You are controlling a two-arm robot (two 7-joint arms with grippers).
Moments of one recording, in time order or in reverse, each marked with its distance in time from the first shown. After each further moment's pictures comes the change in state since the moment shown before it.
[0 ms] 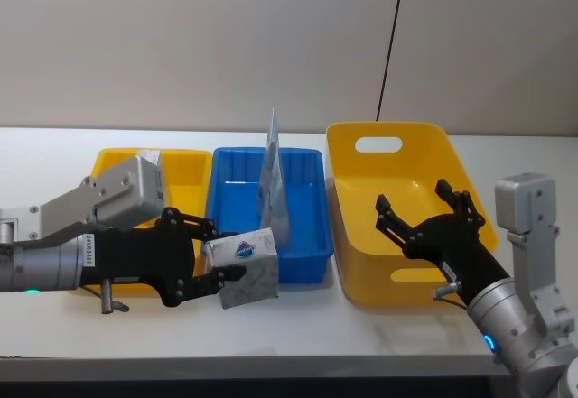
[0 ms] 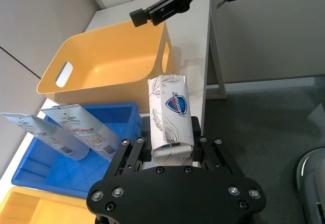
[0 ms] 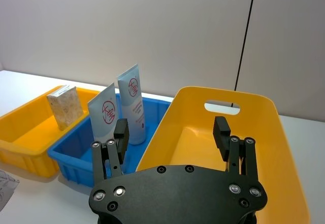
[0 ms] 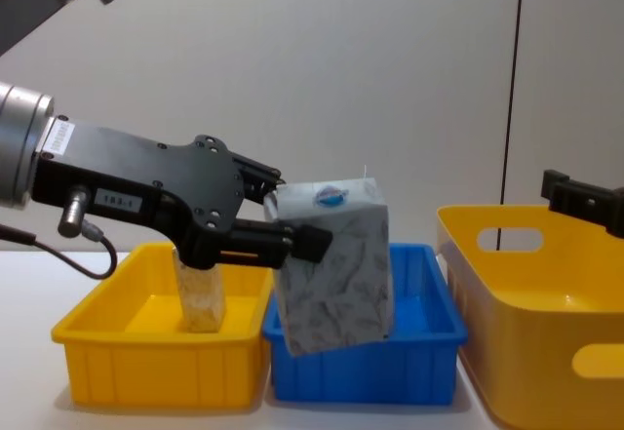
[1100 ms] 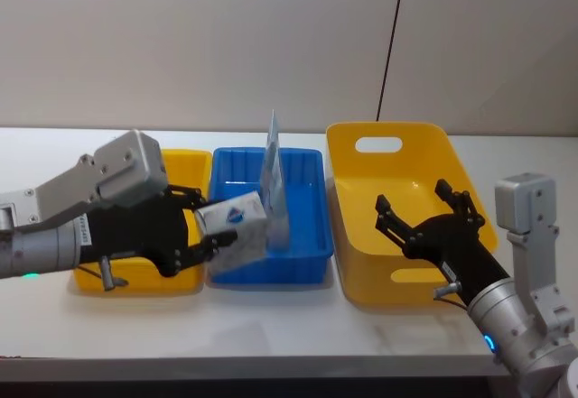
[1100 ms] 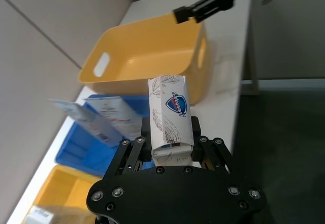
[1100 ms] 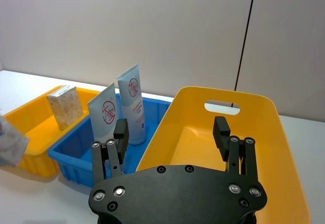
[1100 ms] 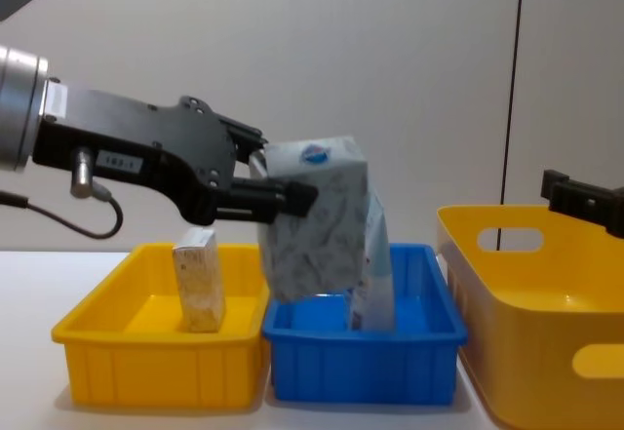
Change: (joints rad) left arm 0.029 -0.002 -0.052 -0.069 0.065 0.073 0.122; right arm 0.000 0.000 0.000 0.000 0.000 0.000 0.000
